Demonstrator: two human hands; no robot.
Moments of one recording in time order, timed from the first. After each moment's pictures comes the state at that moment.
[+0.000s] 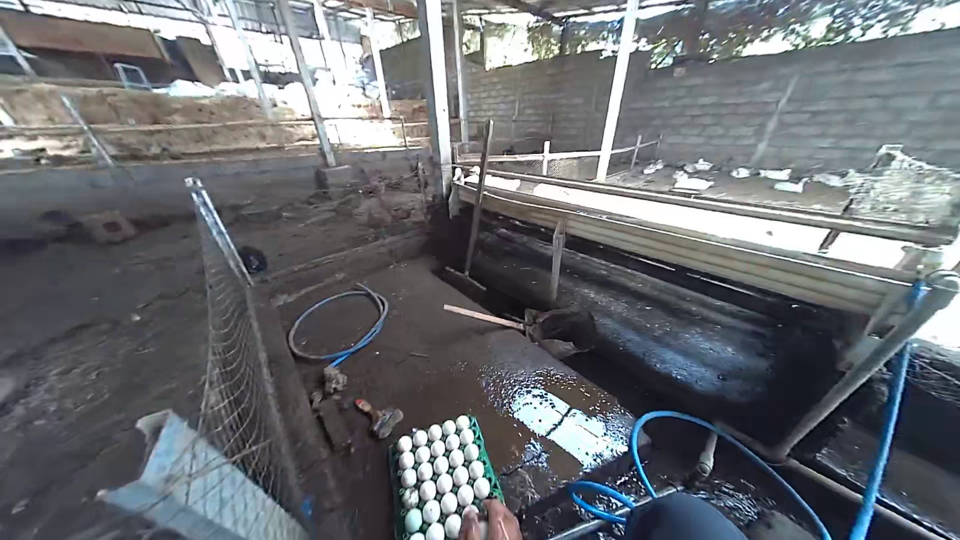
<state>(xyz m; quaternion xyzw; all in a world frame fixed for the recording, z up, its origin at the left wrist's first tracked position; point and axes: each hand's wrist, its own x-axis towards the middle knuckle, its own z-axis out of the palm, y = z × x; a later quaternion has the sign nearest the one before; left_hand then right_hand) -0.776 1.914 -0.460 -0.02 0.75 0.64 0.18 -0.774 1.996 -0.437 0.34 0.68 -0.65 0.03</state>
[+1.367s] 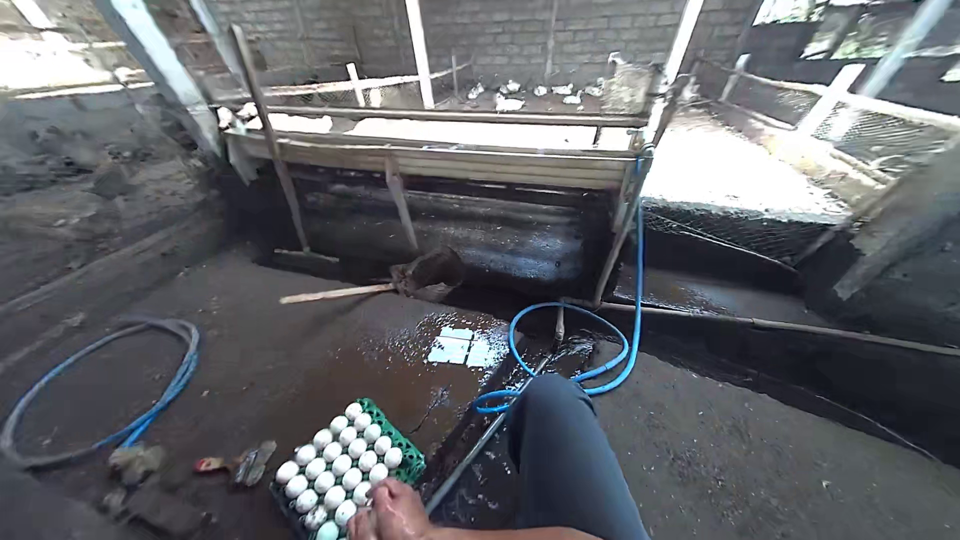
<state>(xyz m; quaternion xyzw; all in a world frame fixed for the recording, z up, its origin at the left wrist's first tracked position) -0.770 1.912 -0.461 0.00 0.74 0.65 0.17 -0.761 1.990 -0.435 0.32 0.65 -0.69 0.03</state>
